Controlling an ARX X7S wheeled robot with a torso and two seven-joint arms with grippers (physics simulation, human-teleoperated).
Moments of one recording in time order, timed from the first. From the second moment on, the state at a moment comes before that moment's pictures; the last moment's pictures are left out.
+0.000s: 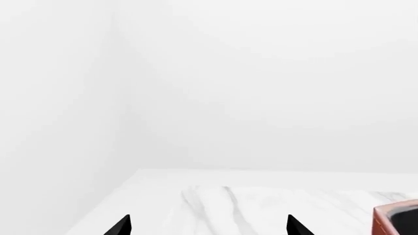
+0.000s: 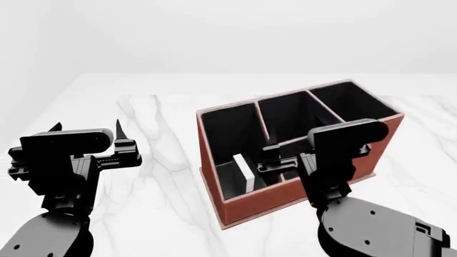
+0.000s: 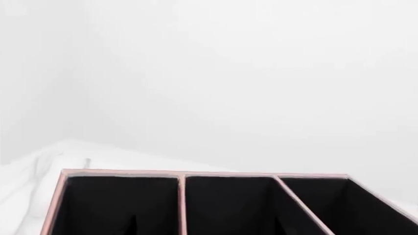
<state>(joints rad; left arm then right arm) -0.32 -0.37 0.00 0.61 -0.36 -0.78 -0.38 1.02 0.82 -1.35 -0.33 0.99 0.00 0.93</state>
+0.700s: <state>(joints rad) -0.31 -0.38 0.02 0.64 -0.37 -0.76 -0.37 0.93 0.91 -1.27 -0.45 0.71 -0.25 1.04</state>
